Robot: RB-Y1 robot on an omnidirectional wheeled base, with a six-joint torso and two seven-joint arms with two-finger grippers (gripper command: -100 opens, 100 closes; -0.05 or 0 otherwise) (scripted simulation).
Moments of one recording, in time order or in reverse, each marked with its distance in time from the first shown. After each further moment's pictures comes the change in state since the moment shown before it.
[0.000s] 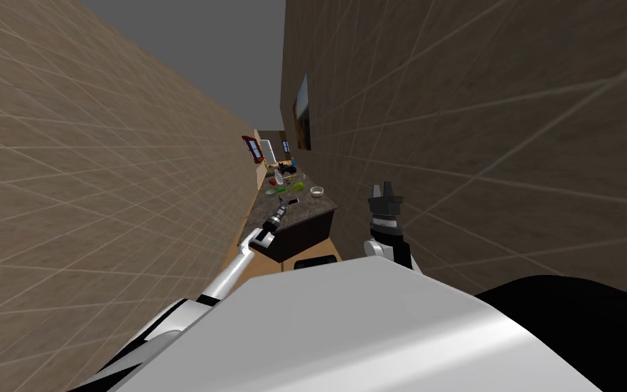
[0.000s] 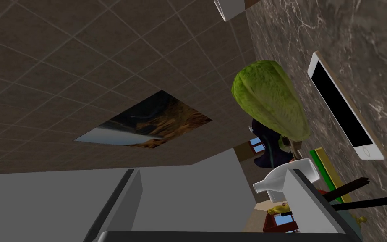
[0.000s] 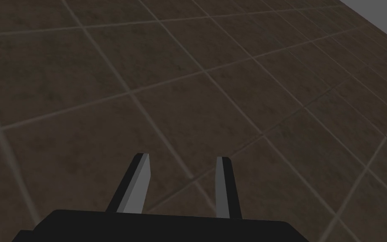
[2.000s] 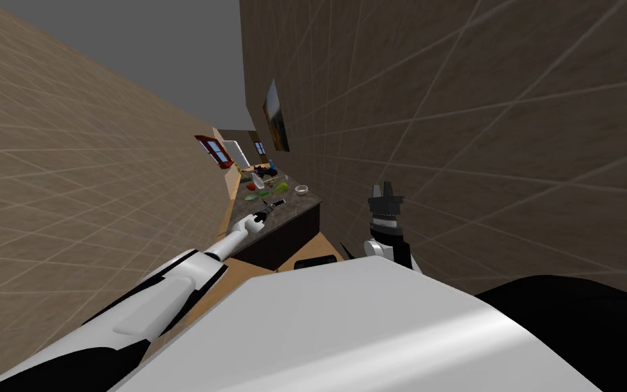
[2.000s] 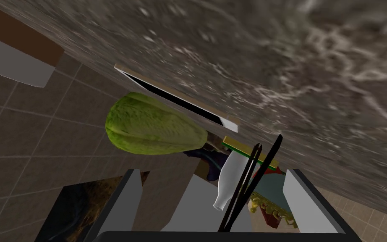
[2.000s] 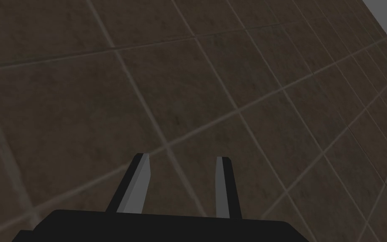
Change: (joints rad) left arm -0.417 0.168 -0.245 0.570 0.026 0.437 -0.088; right arm 0.000 0.000 0.000 0.000 0.000 0.000 0.000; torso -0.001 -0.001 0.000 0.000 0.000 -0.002
